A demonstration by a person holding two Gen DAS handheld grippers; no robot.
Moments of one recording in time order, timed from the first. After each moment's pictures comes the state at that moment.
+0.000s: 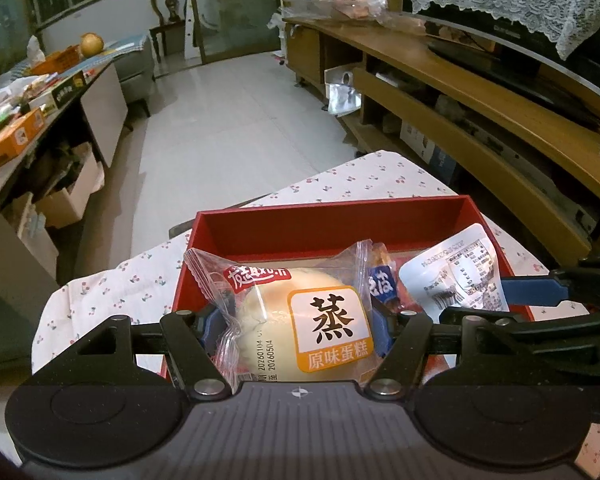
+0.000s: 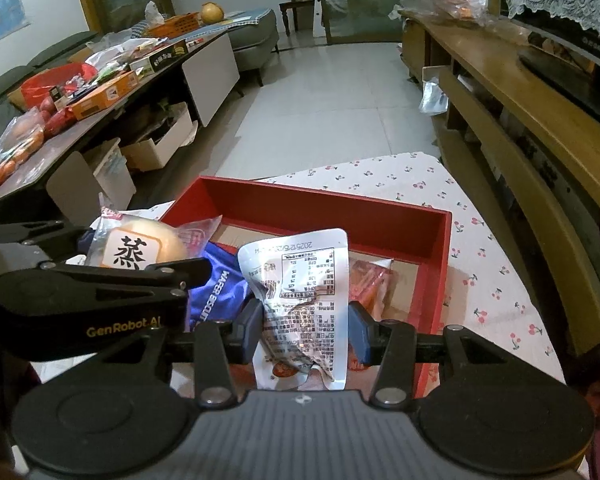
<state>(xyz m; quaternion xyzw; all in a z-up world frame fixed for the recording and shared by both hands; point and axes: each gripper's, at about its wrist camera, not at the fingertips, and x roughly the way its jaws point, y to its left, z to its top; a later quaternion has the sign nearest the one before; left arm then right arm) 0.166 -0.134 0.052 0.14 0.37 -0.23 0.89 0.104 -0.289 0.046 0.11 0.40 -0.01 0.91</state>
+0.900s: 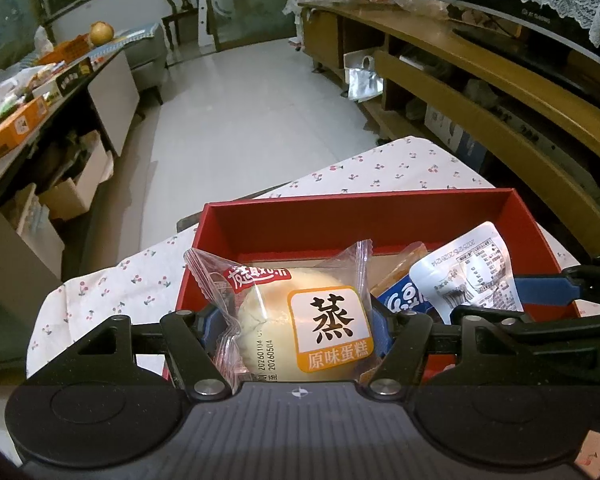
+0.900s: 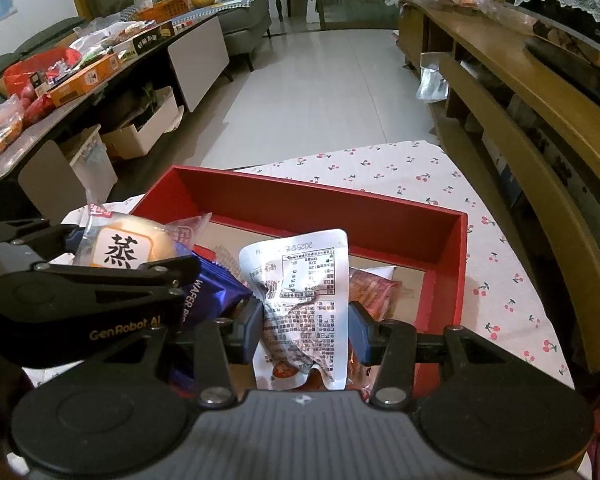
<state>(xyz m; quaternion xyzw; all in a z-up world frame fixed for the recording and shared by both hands) 0.193 -0.143 0.028 0.16 0.39 -0.20 0.89 0.142 -0.289 0.021 0.10 0.42 -0.02 0.90</state>
